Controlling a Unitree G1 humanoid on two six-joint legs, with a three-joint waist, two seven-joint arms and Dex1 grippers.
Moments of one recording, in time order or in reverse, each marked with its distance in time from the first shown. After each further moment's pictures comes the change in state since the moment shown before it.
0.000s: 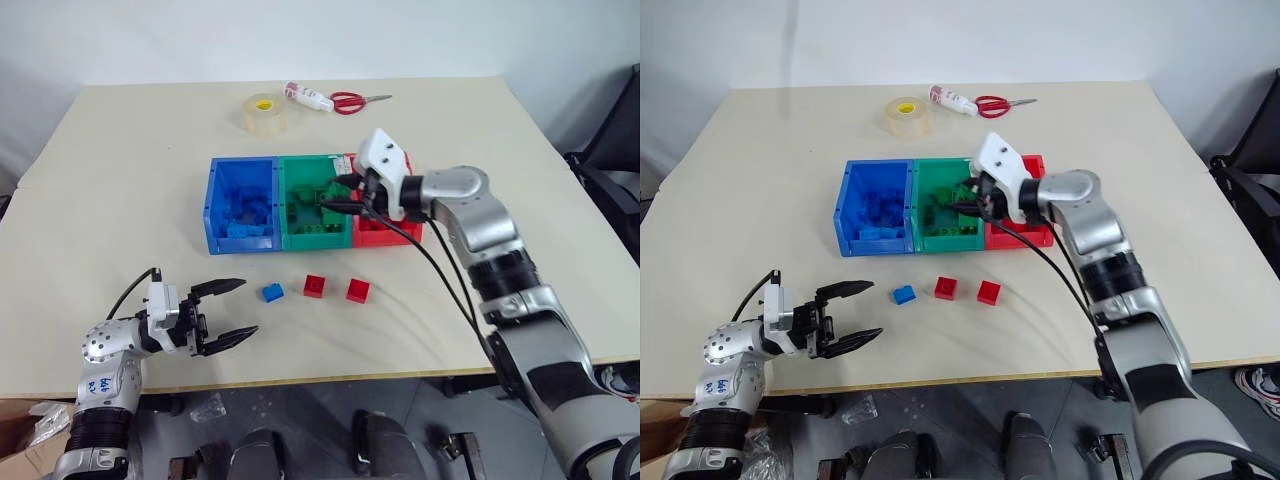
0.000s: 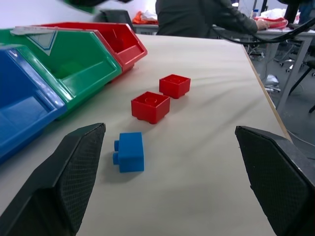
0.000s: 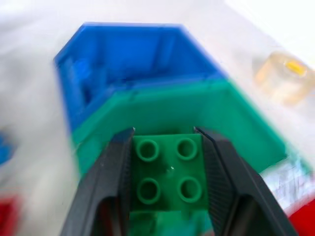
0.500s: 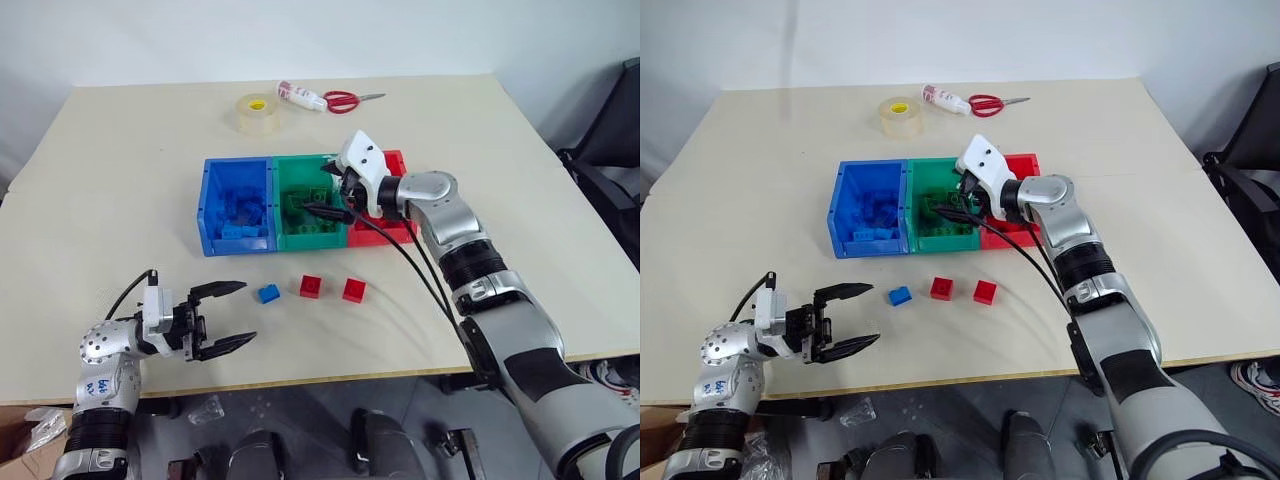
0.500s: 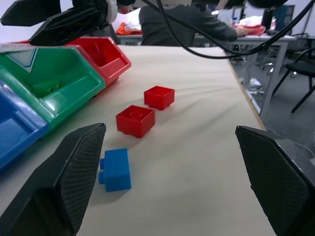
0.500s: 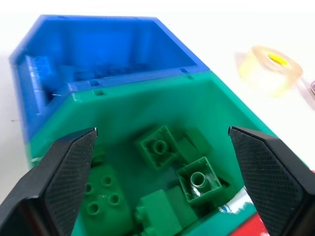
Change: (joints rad) left arm -0.004 0.006 0.005 -0.007 -0.053 -0.013 -0.087; right arm 0.042 0.001 -0.035 0.019 -0.002 -0.084 0.062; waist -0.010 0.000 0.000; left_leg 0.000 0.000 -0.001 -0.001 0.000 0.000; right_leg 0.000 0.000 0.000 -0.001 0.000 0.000
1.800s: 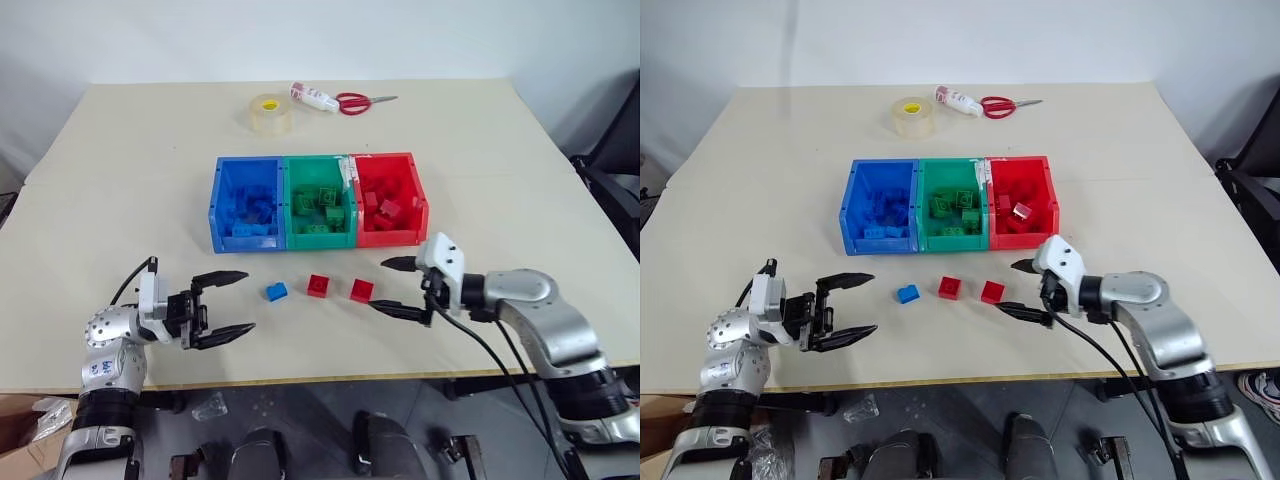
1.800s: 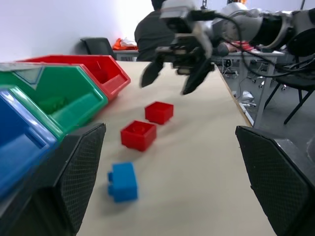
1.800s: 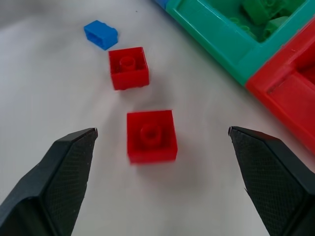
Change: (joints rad) left arm -0.069 -0.008 -0.003 0.075 -0.030 0.019 -0.063; right arm 0.626 -0.269 -0.030 -0.724 0.184 0.373 -0.015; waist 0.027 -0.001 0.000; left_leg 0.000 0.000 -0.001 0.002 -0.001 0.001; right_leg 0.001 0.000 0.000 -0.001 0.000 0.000
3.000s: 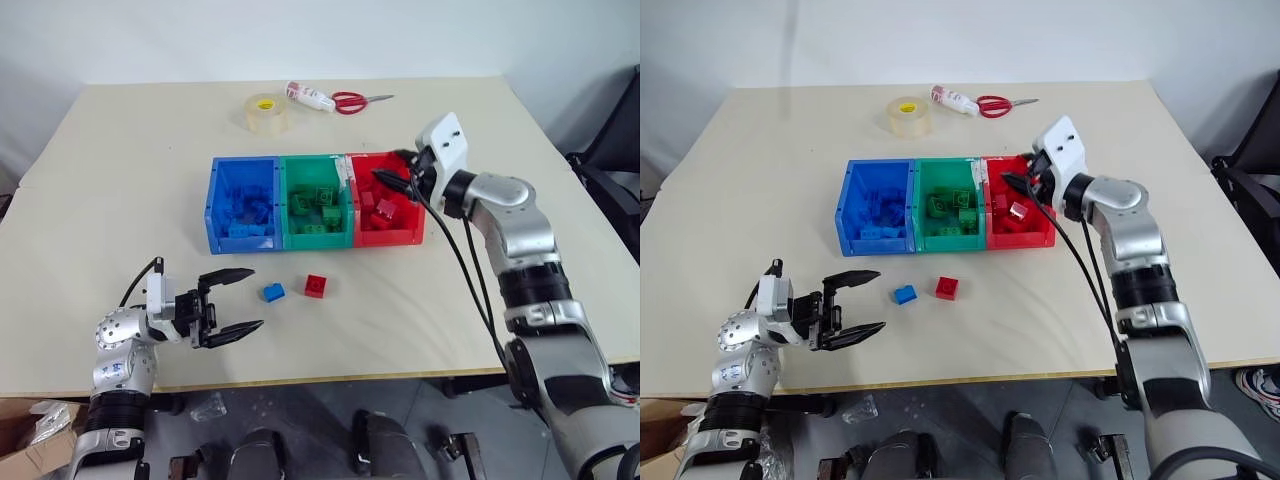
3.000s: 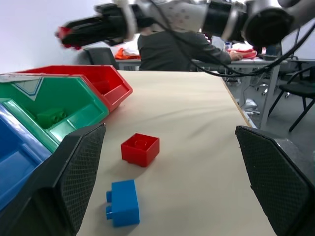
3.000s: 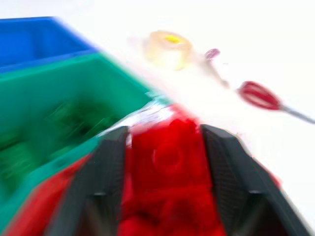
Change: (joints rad) left arm -0.023 -0.052 -0.002 -0.004 0.009 -0.010 0.028; right arm -0.580 0.147 -0.117 0.722 -0.146 -0.327 -0.237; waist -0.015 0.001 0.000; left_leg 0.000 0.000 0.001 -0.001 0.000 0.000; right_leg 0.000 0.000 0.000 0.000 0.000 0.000
